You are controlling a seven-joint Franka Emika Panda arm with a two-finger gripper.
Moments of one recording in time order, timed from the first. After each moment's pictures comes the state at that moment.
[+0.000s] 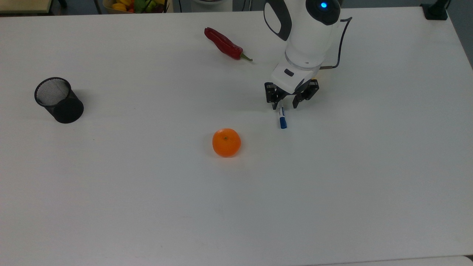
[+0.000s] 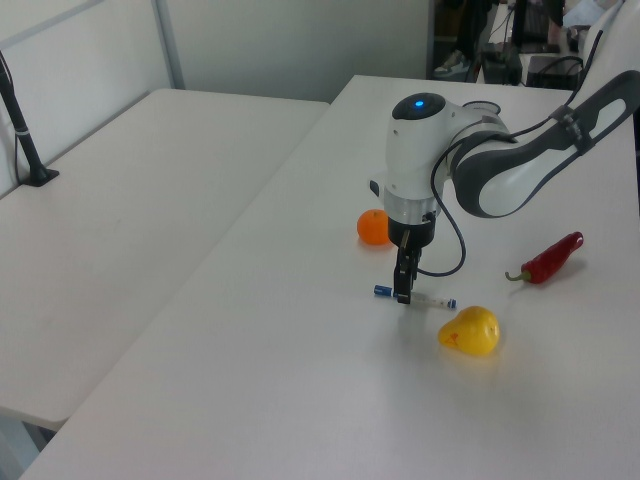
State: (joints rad) arm 0.36 0.45 0.11 -1.74 -0.17 2.21 0.37
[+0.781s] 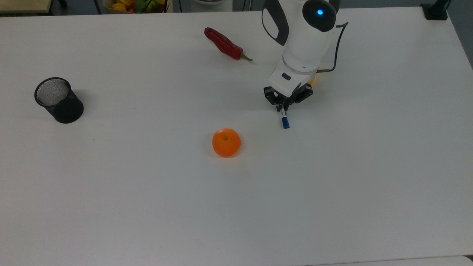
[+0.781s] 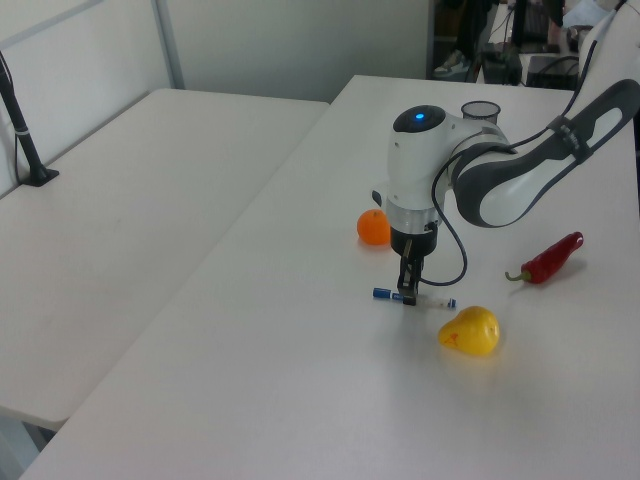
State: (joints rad) arm 0.36 0.46 0.11 -1.76 -0.17 2.24 0.37
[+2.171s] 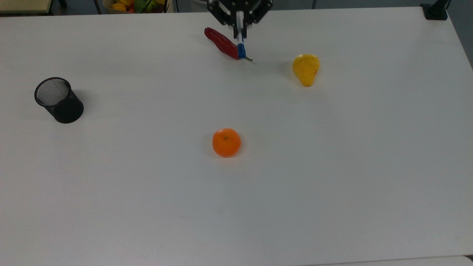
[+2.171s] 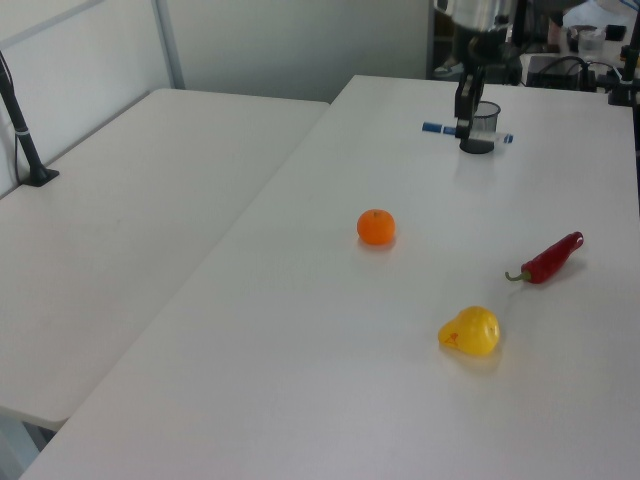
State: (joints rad) arm 0.20 -0.02 0.03 -1.76 0.03 1.82 0.11
